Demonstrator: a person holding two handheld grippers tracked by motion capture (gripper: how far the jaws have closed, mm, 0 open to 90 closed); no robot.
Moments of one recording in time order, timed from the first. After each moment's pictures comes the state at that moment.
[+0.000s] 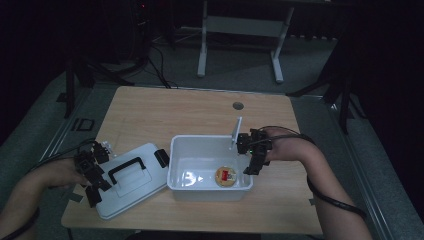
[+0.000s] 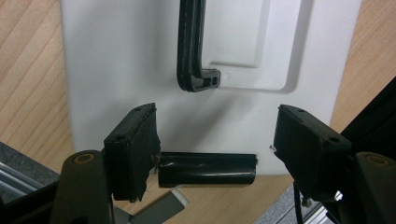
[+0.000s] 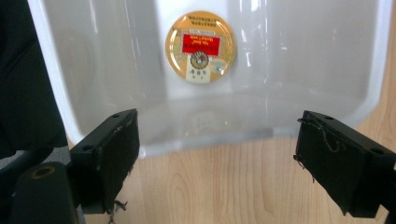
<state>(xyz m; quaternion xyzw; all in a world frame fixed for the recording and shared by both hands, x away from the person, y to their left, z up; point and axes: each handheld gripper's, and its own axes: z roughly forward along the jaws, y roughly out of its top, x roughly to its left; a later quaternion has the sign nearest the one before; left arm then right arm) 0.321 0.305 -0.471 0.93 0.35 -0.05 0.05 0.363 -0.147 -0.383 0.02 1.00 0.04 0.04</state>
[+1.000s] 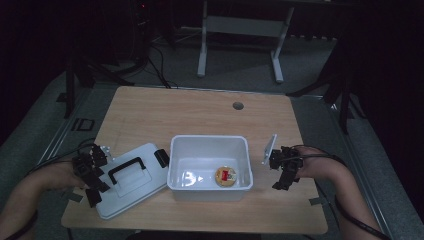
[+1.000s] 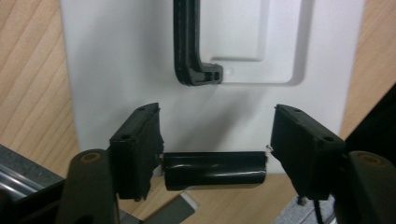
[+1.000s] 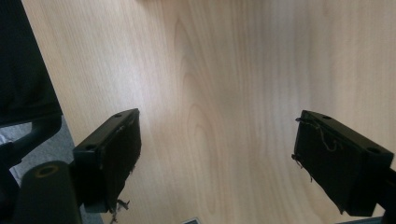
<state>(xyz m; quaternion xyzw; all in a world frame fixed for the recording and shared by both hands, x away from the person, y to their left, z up) 0.313 0.308 -0.476 0.94 0.32 -0.02 0.06 0.349 -0.239 -0.431 0.08 1.00 0.03 0.02</state>
